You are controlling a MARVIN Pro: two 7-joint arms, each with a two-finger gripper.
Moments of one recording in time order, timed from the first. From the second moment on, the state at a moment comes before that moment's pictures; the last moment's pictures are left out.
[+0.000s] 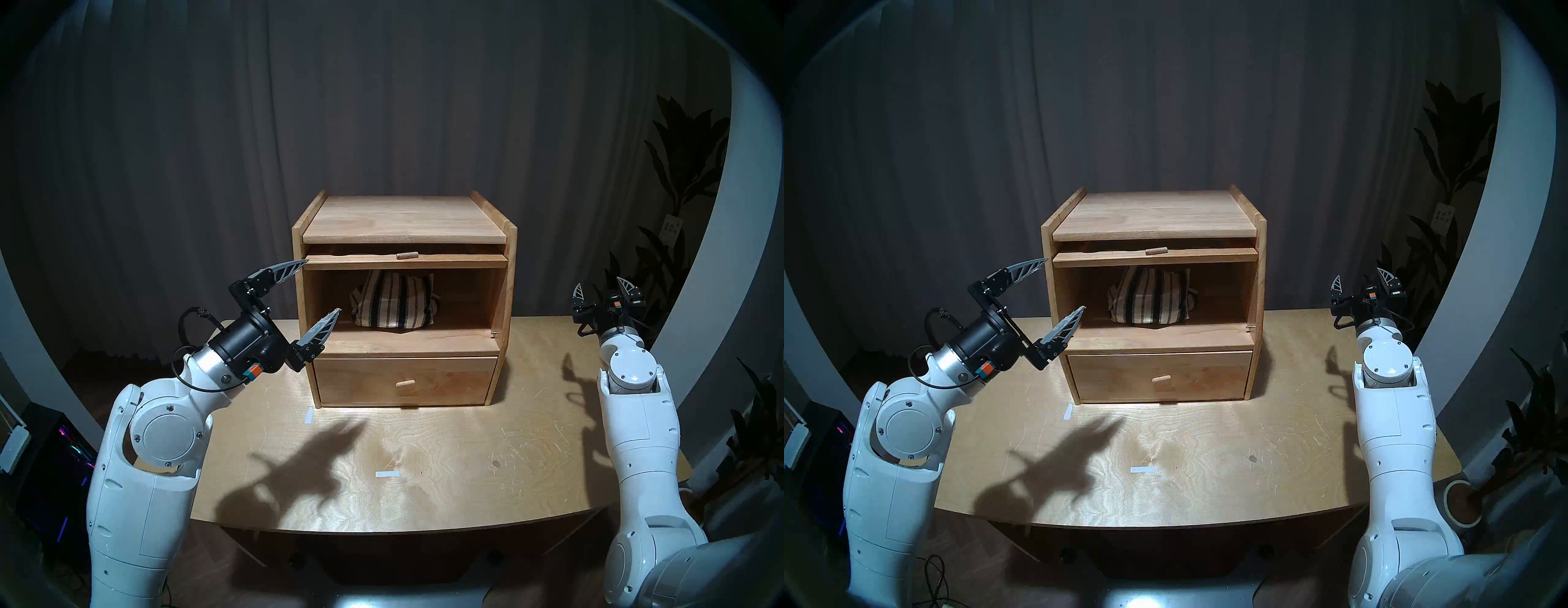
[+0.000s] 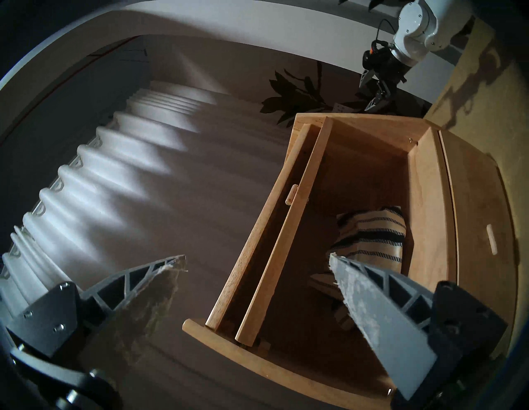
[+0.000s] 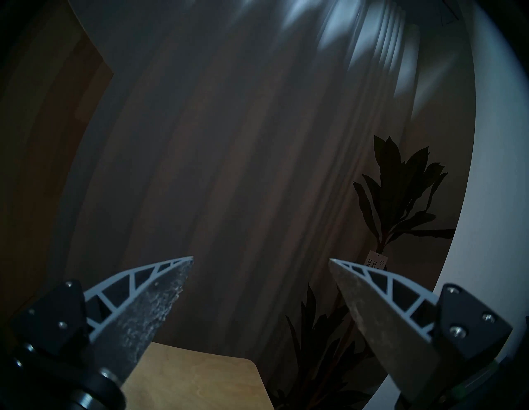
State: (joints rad) left arm 1.72 -1.19 -1.69 -2.08 0.57 -0.47 -0.38; right arm -1.24 -1.31 1.88 -1.26 -0.26 -0.19 0.06
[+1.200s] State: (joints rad) left arm 1.48 -1.27 -1.49 -1.90 1.29 -0.48 -0.03; right arm -1.17 -1.29 1.86 -1.03 -0.27 -0.57 -0.06
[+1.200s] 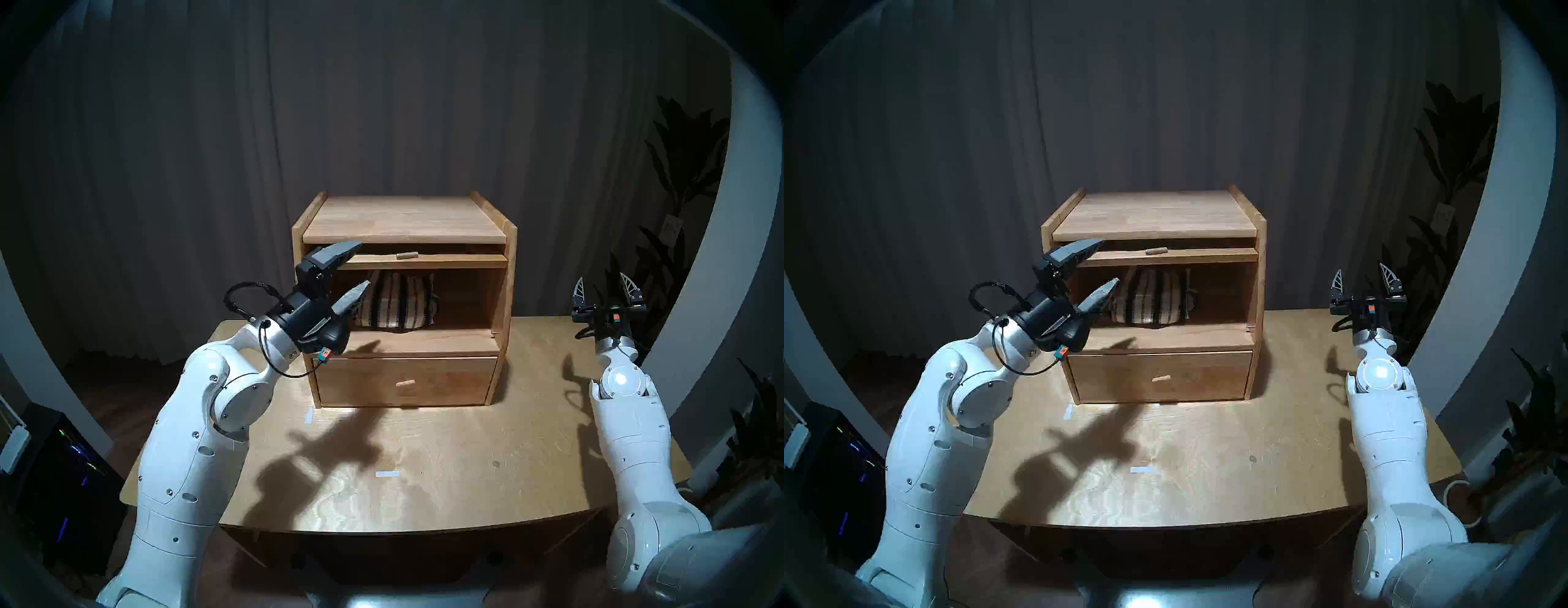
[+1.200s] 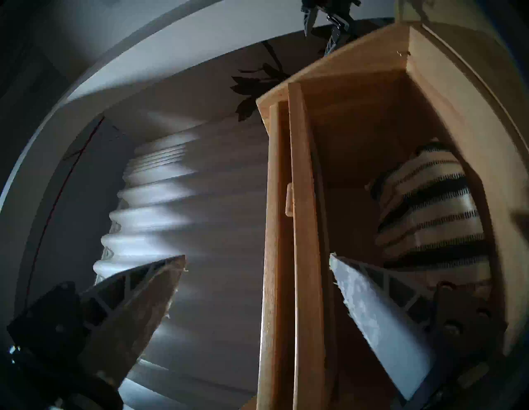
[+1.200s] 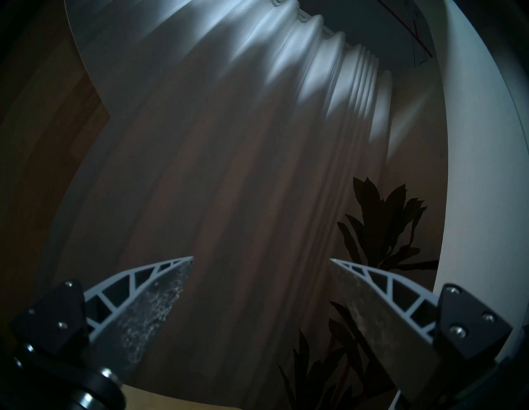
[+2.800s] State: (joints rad) left arm 1.79 -1.51 -1.32 -2.24 1.14 0.08 -0.18; right arm -1.09 -1.26 1.83 -0.88 -0.34 -0.77 -0.15
